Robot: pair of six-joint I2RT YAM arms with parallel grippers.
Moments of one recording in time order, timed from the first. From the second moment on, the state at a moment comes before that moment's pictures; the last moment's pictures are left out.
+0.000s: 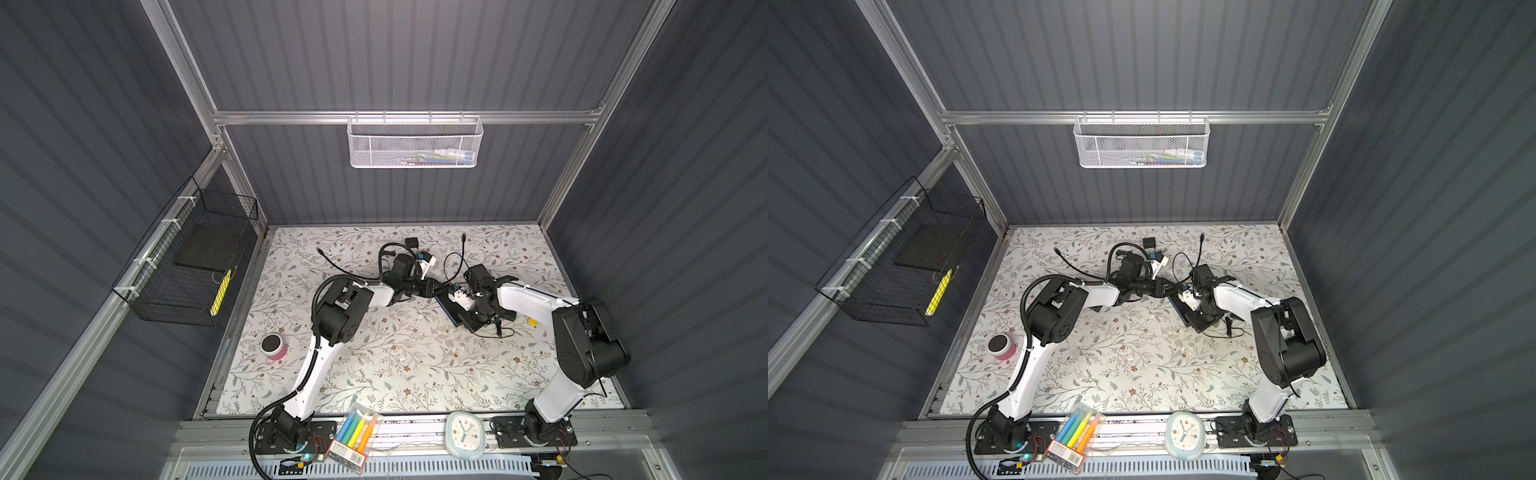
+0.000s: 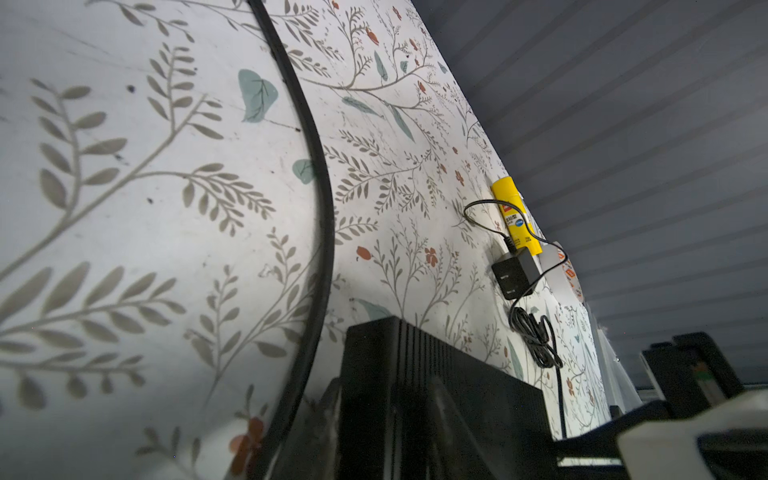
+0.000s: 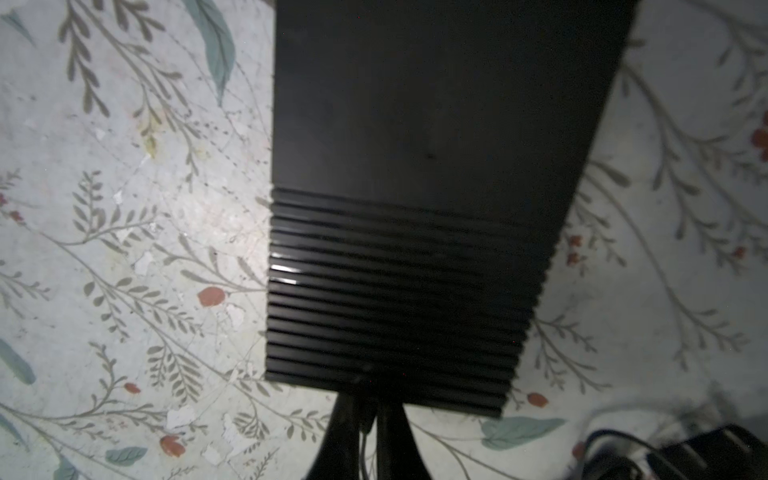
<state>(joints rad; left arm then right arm) -0.64 2.41 1.54 0.34 0.74 -0.46 0.35 1.71 1.02 -0.71 -0.09 -0.27</state>
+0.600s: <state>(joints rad) -0.64 2.37 1.50 0.27 0.74 -0.49 0.33 1.53 0.94 -0.54 -0.03 -0.31</state>
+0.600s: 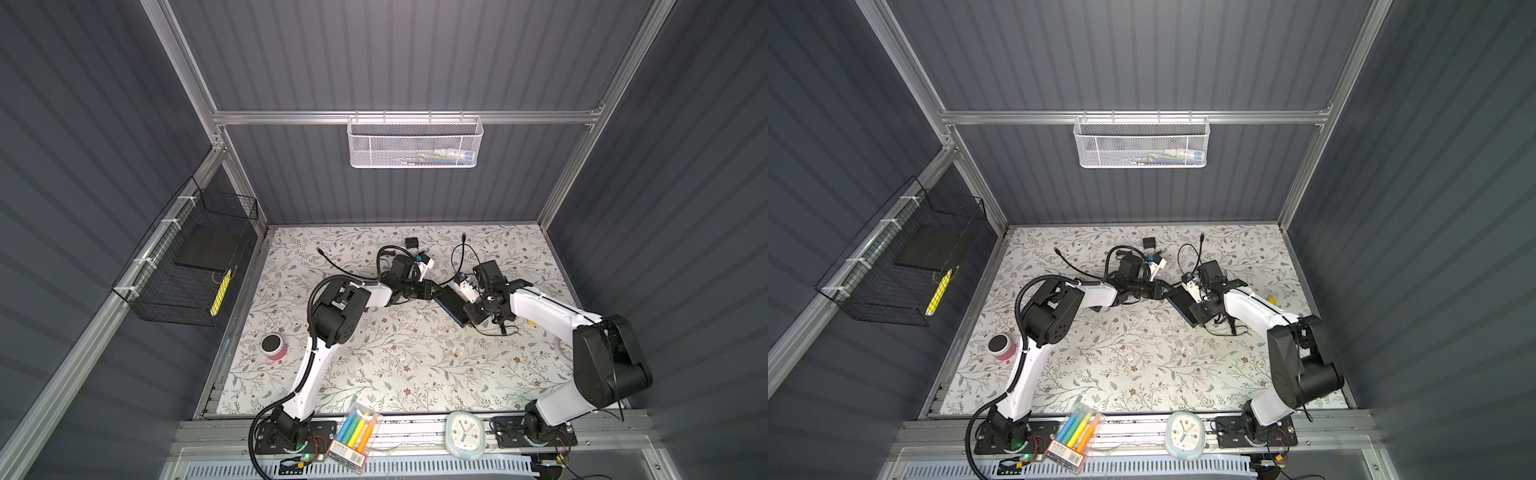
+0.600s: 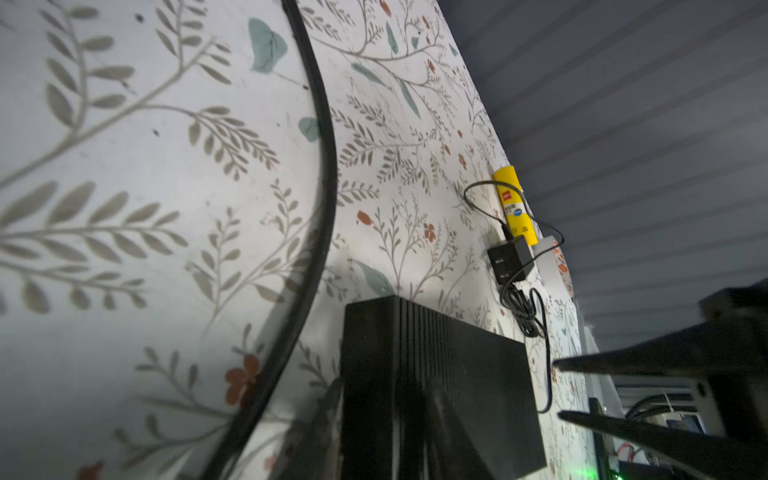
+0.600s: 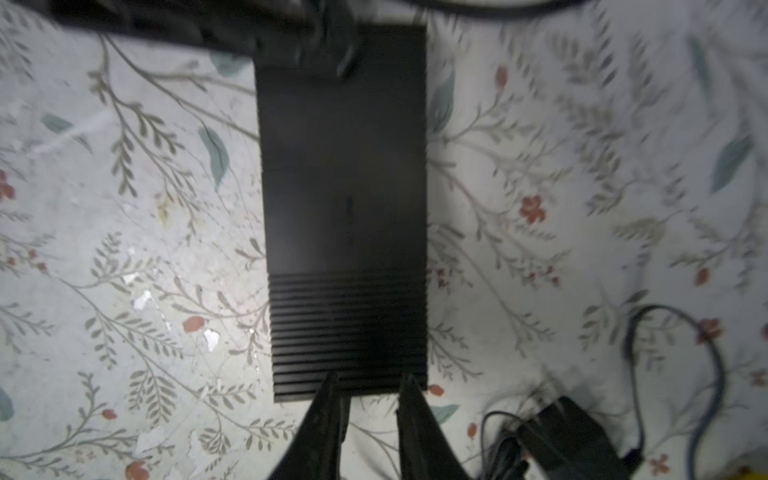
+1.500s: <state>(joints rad) -0.62 2.35 1.53 0.14 0.78 -0.48 0.30 1.43 0.76 -0.57 -0.05 -0.37</state>
